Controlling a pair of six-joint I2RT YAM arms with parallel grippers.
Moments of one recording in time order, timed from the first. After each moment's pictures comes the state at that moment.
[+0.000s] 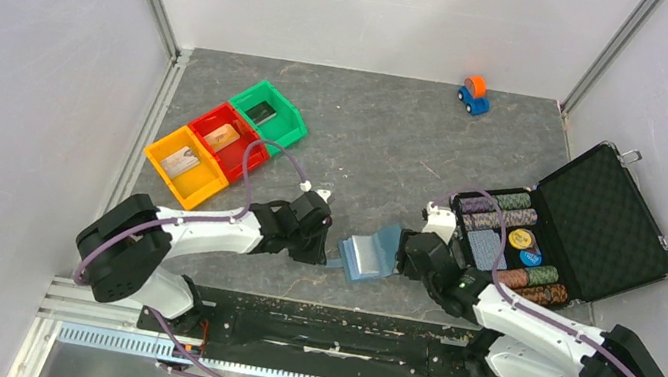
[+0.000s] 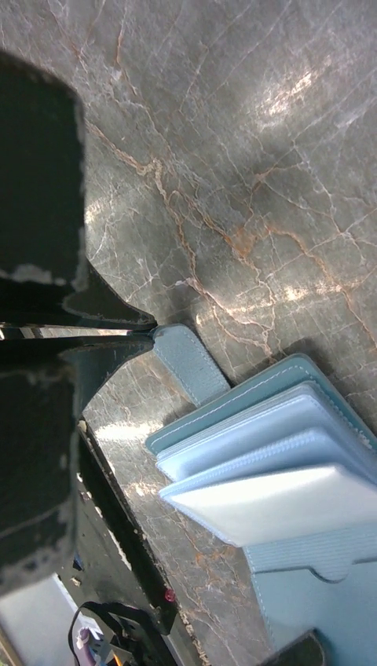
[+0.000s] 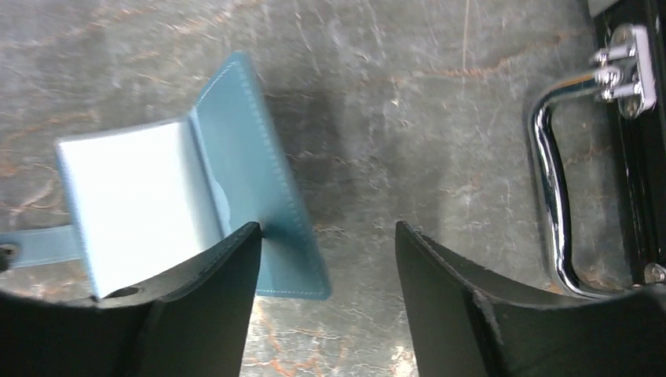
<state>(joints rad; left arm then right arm) -0.89 1.43 0.68 -0.24 0.03 -0.77 0.88 1.03 0.41 -0.19 0.50 0.63</state>
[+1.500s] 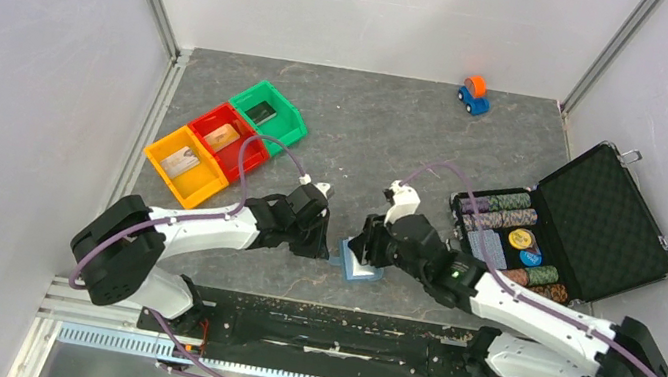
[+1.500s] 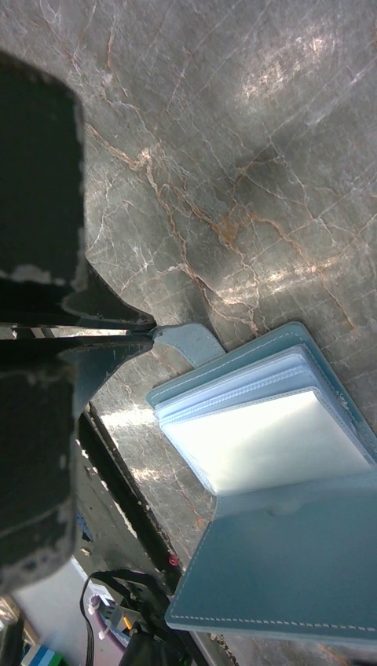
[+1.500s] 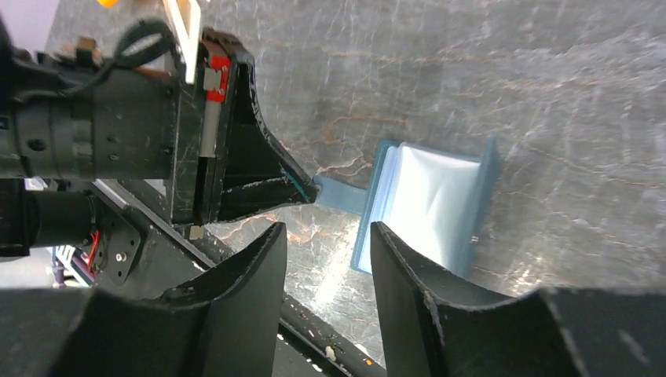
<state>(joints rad) -0.85 1.41 0.71 -0.25 0.08 -0.75 0.98 1.05 0.63 -0.12 0.18 0.60</state>
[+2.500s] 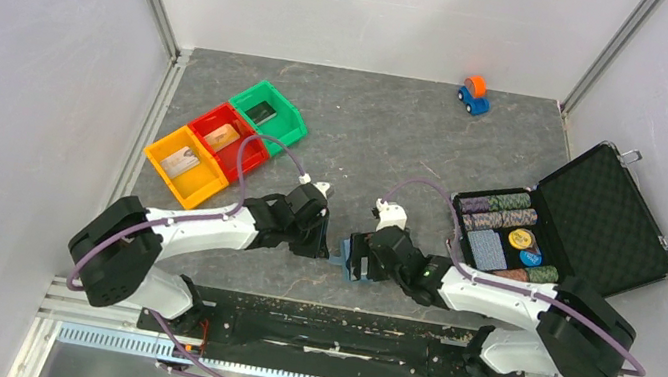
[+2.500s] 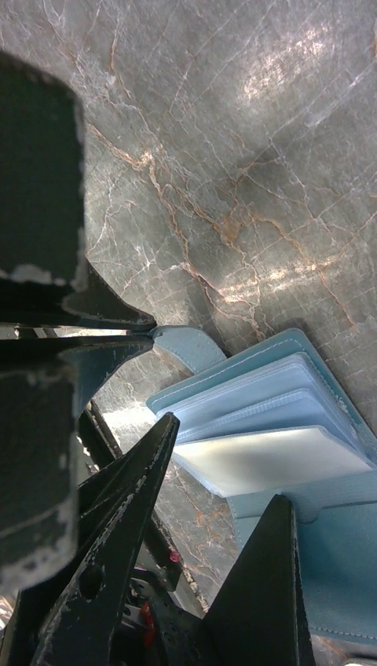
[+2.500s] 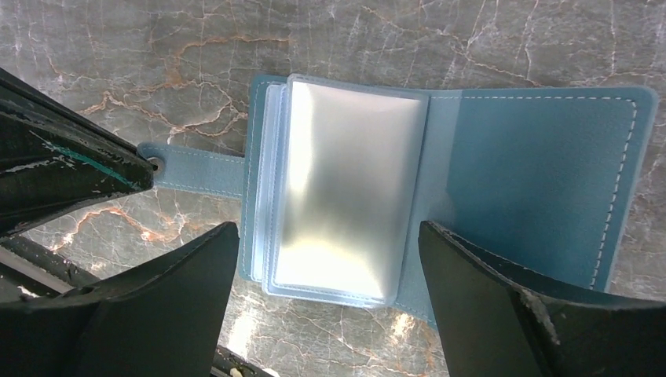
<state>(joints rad) -0.85 1.40 0.71 -0.25 0.08 -0.75 1.00 1.32 0.53 -0.03 0.28 0.61</state>
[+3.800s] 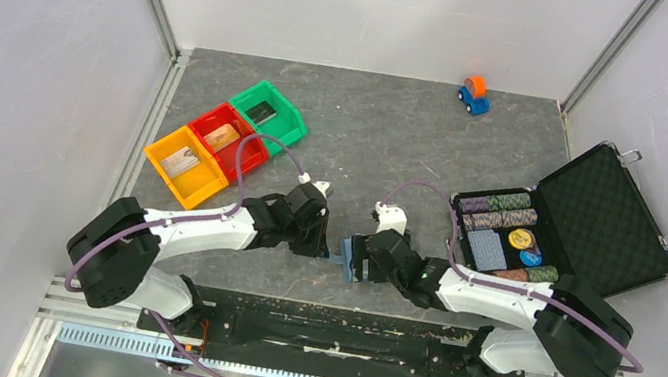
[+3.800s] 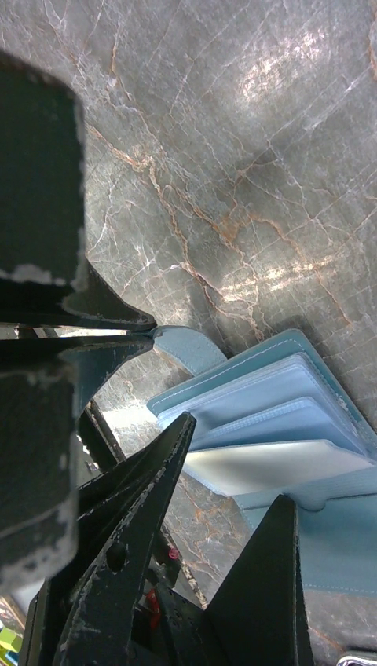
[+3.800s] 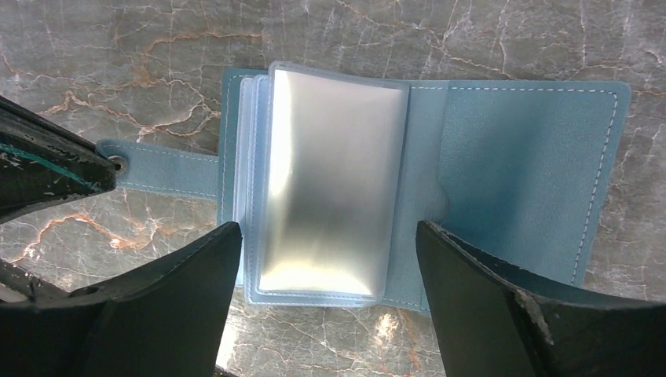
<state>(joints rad) -0.85 1.39 0.71 -0.25 0.07 -0.75 1.03 1.33 0.52 -0.03 0.34 0.61</state>
